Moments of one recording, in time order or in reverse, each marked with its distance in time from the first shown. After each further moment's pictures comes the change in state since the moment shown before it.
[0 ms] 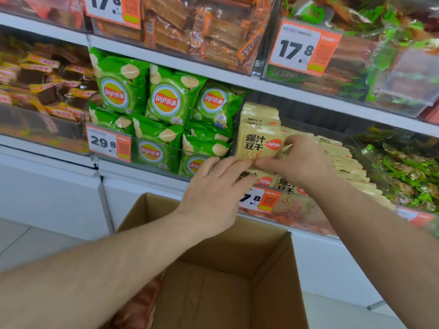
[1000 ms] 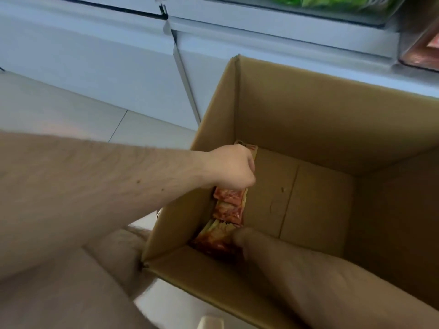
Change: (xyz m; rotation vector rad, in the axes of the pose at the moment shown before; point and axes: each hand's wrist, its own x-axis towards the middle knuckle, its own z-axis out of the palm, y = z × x) left_hand -0.174 -0.064 0.031 -0.624 -1.254 -0.954; right_hand -0.317 0.012 0.407 0.375 -1.333 1.039
